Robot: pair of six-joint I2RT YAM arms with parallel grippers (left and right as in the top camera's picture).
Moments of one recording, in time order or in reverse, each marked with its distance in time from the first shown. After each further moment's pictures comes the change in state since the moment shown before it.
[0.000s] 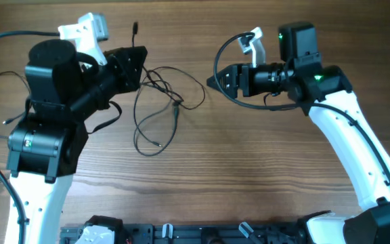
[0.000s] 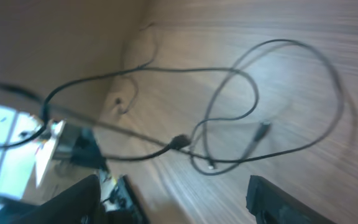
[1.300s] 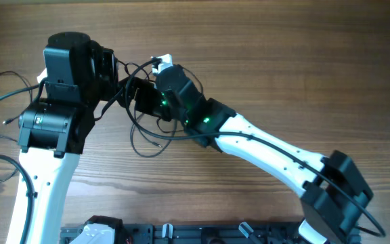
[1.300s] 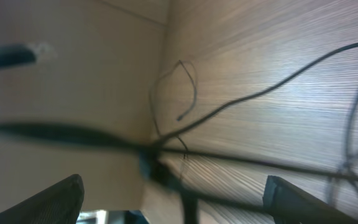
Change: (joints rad) left arm 0.008 0.090 0.005 -0.140 -0.462 -0.941; right arm 0.588 0.260 -0.001 0.699 0.653 0.880
